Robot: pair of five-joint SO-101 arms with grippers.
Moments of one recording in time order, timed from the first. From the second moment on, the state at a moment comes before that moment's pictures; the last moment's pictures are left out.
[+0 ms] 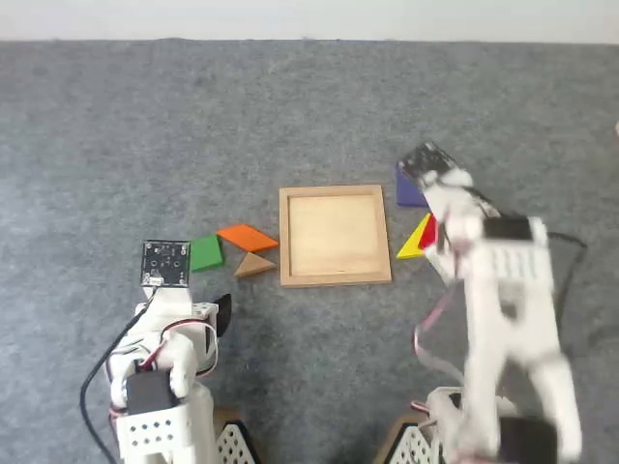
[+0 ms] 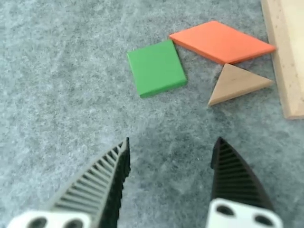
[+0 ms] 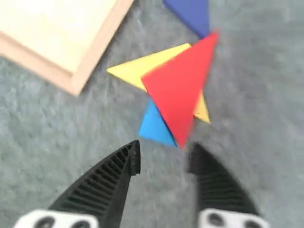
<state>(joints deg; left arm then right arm) -15.7 -102.9 96.9 71.8 -4.7 -2.4 -17.5 33.3 67.1 37.3</state>
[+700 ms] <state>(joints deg) -15.7 -102.9 96.9 71.8 -5.1 -8.1 12.9 18.8 61.7 32.2</state>
